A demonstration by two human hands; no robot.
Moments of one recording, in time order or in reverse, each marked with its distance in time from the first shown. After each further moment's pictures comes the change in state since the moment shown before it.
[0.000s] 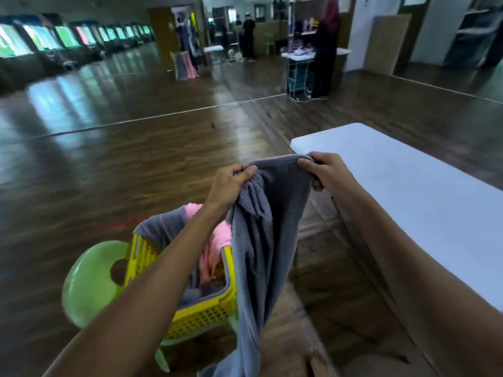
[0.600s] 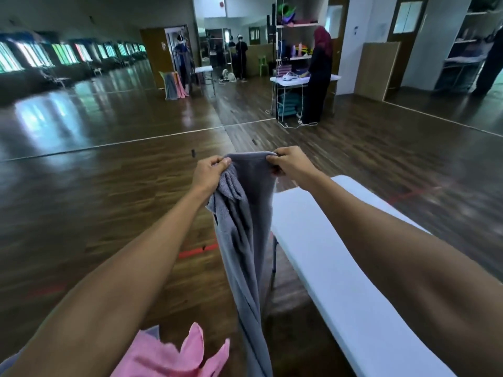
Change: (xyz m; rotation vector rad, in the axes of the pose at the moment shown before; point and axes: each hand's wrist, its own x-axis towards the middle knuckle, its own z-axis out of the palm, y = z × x) left_hand 0.515 -0.050 0.176 0.144 0.162 -0.018; right_hand 0.512 0.112 -0.185 -0.086 0.003 0.098
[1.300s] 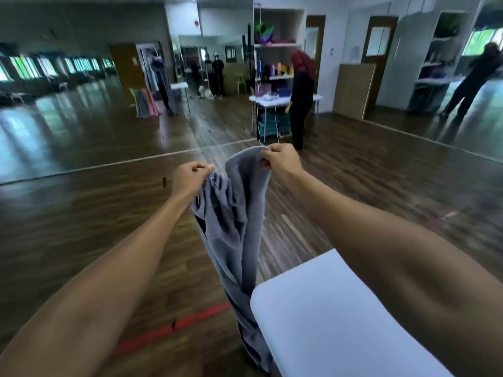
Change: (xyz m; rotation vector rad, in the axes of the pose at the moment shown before) left_hand 0.467 -0.106 0.094 0.172 0.054 0.051; right_hand 0.473 0.060 -0.019 -0.020 0.277 -0.032
